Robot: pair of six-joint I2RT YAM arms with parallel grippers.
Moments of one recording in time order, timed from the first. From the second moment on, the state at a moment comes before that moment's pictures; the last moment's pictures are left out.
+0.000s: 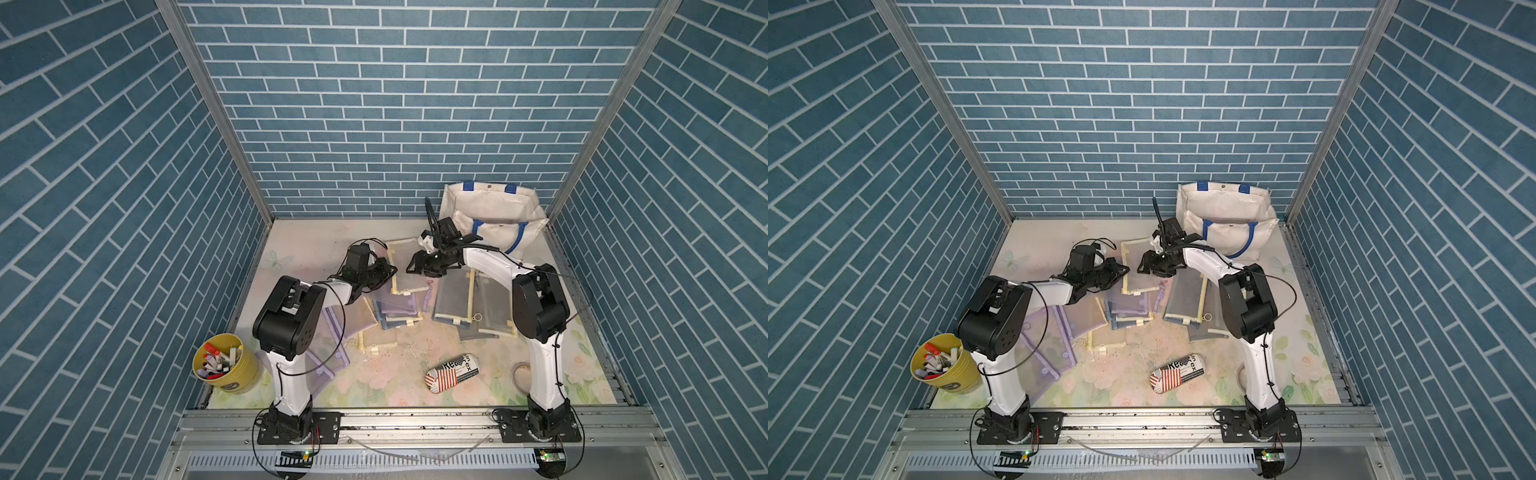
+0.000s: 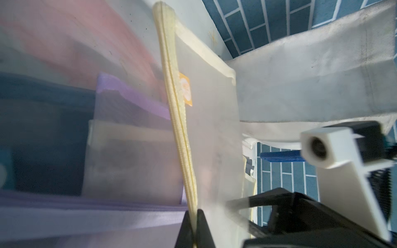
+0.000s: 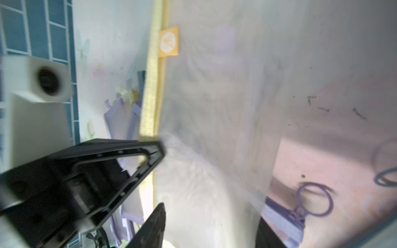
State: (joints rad) left arm -0.36 1.89 0.98 0.38 0.46 -1.00; right arm 0.56 2.05 1.67 -0.62 -0.48 0.46
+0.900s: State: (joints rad) left arm -0.37 1.58 0.88 0.96 0.83 -1.28; right arm 0.44 1.42 1.30 -0.40 -0.53 0.85
